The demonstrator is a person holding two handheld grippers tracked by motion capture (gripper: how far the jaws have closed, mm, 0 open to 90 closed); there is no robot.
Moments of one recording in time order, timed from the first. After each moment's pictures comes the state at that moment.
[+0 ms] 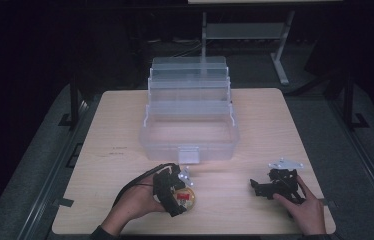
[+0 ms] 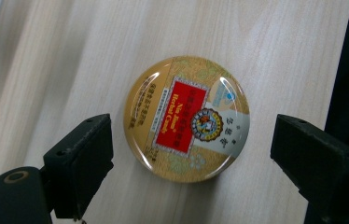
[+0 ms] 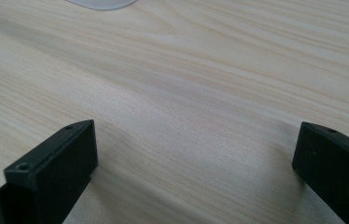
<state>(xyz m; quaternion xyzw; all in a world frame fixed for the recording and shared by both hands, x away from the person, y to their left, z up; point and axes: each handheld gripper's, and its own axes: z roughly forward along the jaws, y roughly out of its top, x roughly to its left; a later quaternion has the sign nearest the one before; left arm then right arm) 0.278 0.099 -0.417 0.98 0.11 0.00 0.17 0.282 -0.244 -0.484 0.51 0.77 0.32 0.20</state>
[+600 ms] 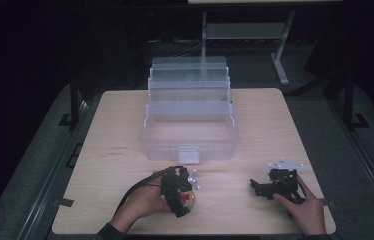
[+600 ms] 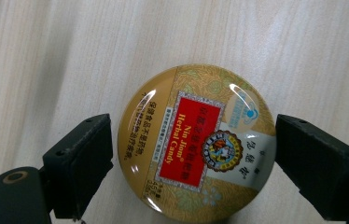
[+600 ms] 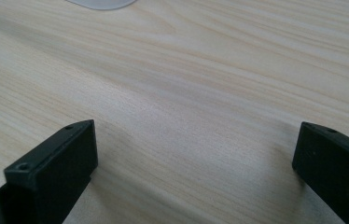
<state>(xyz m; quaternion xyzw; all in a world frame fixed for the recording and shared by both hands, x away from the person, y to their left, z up) 0.284 0.083 -0.437 0.99 0.09 0.01 0.14 0.282 -0.244 -0.483 0.51 0.77 0.32 0.20</state>
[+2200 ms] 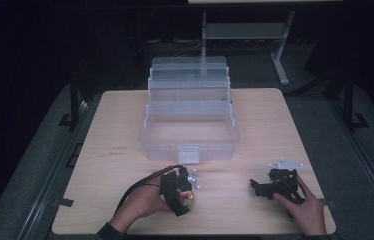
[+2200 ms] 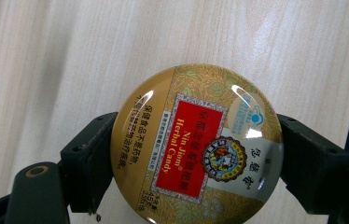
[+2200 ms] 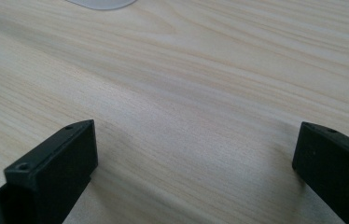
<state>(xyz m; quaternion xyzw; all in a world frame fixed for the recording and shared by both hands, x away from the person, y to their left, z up) 0.282 0.085 -0.428 0.98 0.10 0.00 0.14 0.282 -0.244 -0.484 0.51 0.77 0.32 0.20</state>
